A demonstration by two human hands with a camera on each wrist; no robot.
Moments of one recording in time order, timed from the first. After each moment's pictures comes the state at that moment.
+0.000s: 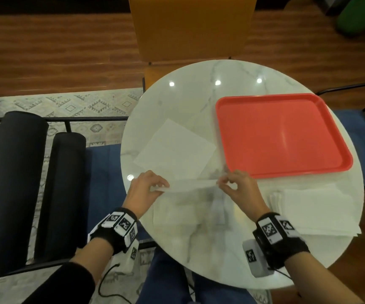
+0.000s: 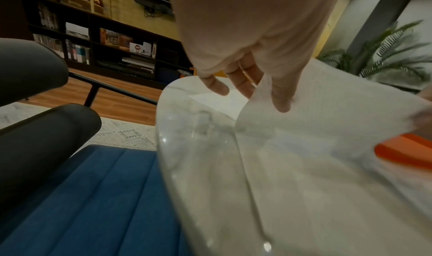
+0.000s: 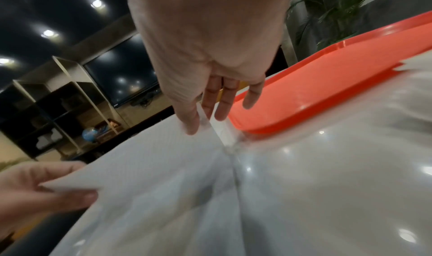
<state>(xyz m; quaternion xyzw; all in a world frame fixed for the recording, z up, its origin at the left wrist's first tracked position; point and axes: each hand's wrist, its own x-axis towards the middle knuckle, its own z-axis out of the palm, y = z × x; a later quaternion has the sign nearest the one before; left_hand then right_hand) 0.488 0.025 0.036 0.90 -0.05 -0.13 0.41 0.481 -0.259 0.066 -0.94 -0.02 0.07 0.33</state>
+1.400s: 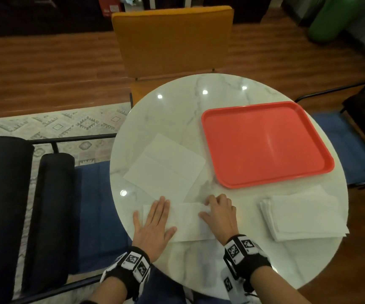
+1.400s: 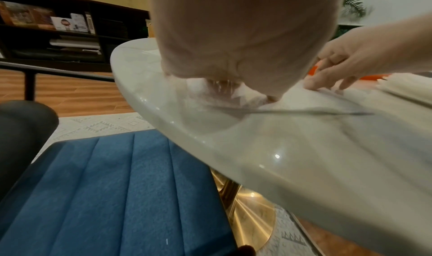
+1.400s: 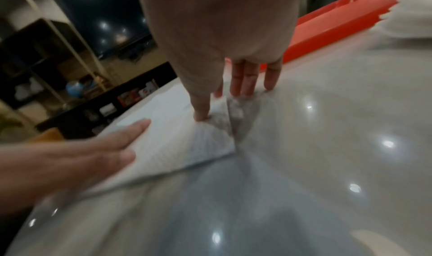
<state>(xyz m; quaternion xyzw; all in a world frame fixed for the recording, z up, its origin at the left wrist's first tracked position) 0.434 -0.011 -0.009 0.97 -0.13 -0.19 0.09 0.453 -0.224 0.024 -0.97 0.07 0.18 0.17</state>
